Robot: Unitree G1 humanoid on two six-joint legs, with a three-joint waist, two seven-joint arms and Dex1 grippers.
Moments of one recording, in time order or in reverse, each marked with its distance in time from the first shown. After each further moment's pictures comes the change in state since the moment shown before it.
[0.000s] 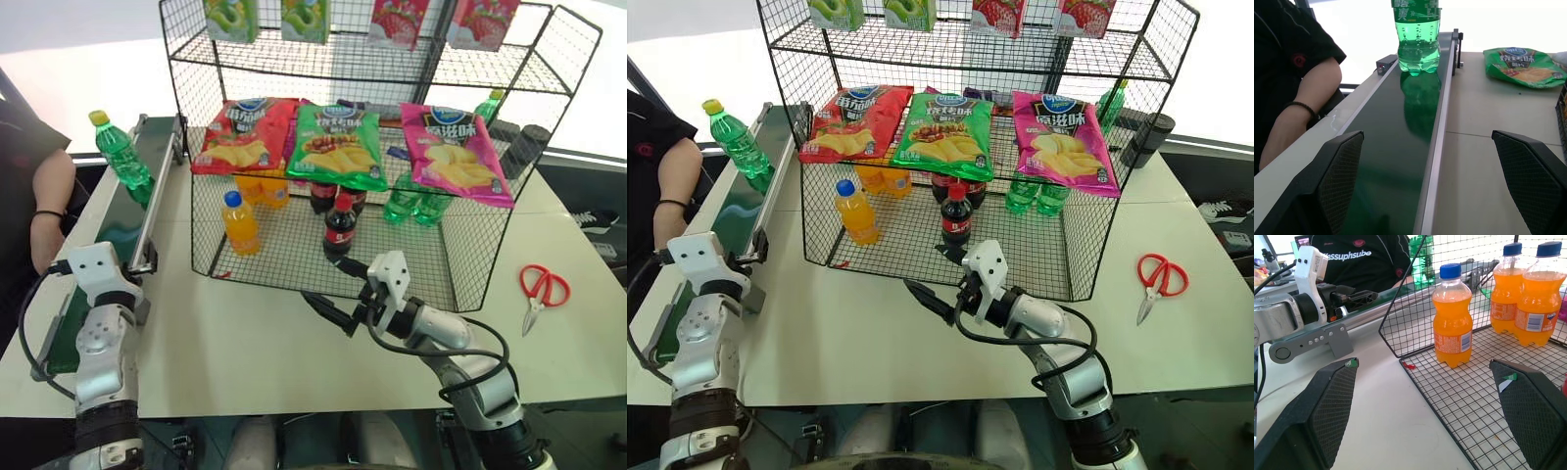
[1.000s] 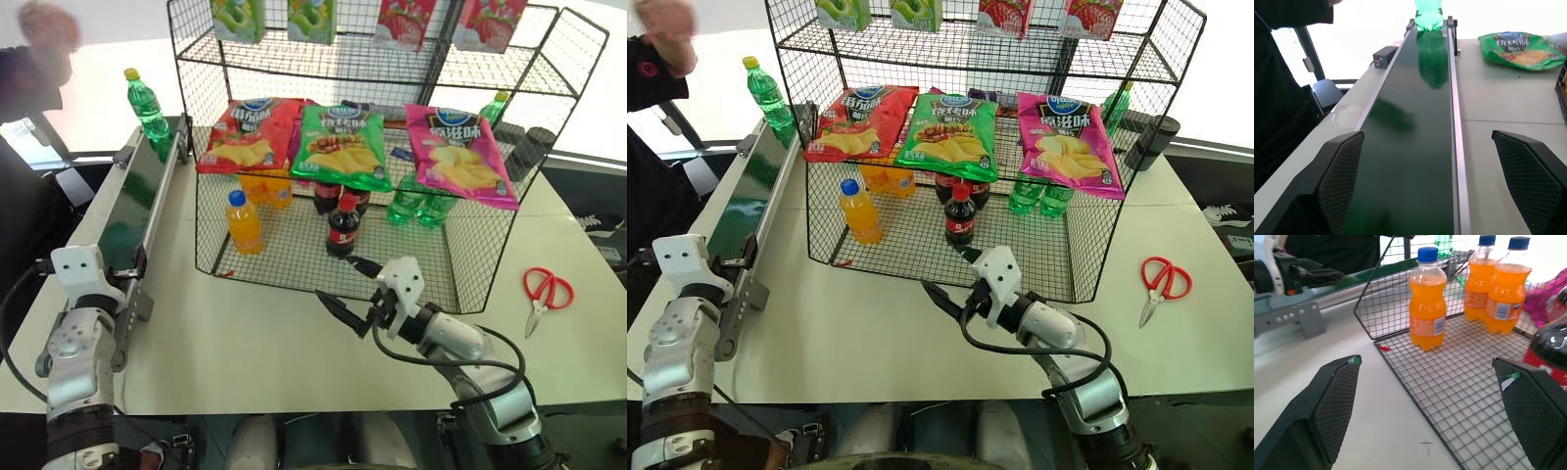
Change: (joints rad) left arm 0.003 0.087 0.026 0.036 -0.034 0.023 -0.123; right arm 0.057 -0.057 -0.011 -0.066 -0.044 -0.002 -0.071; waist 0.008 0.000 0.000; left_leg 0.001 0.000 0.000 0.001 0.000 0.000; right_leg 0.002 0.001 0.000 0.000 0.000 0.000
